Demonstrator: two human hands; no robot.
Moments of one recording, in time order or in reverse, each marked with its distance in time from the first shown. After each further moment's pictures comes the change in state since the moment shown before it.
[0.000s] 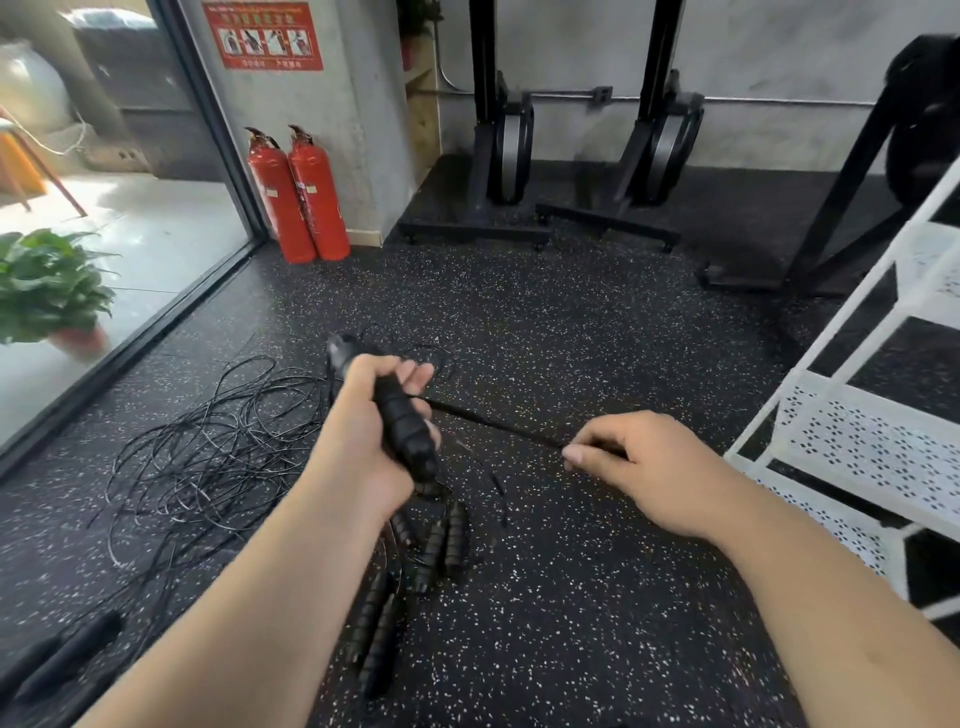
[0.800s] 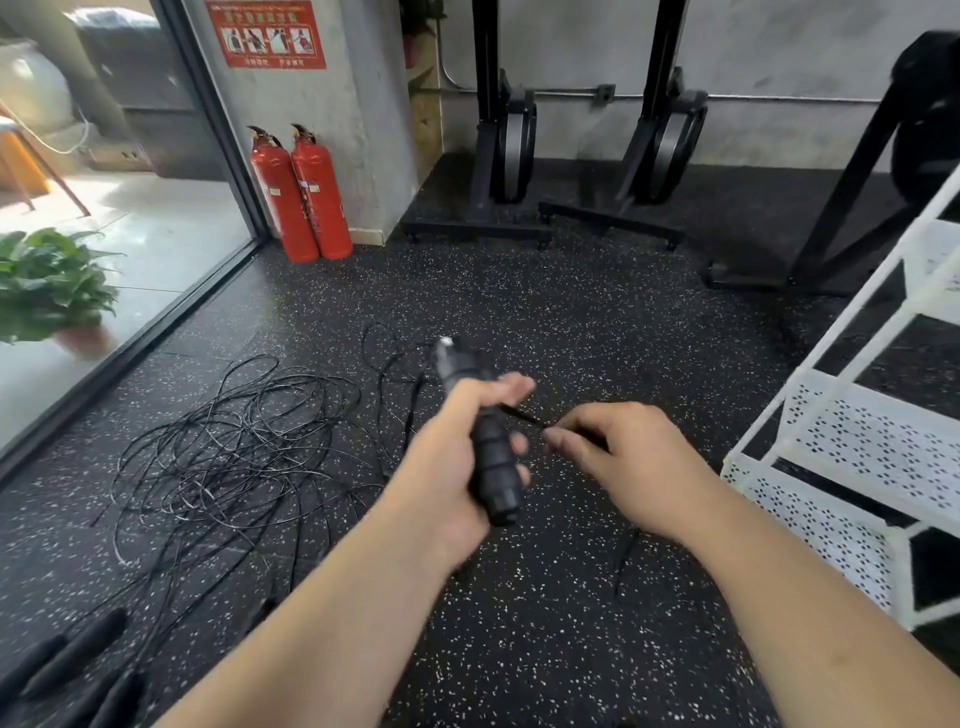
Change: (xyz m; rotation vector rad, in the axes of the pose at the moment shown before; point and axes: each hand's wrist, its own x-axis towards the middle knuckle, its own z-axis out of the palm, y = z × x) left_hand -0.028 -0.048 0.023 0.216 -0.246 -0.055; right_hand 0.009 -0.018 0.018 0.020 0.158 -0.066
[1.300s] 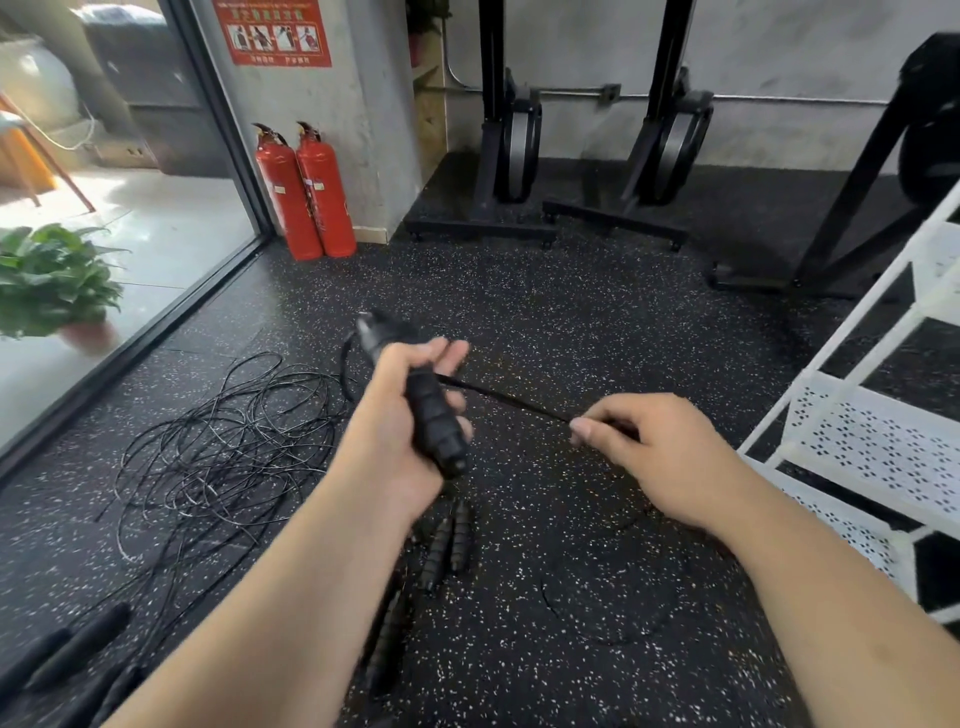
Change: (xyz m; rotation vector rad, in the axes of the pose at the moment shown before) left_hand 0.007 0.040 -0.021 -0.130 0.076 0.119; right_hand -0.001 0.009 -0.017 0.053 -0.002 0.016
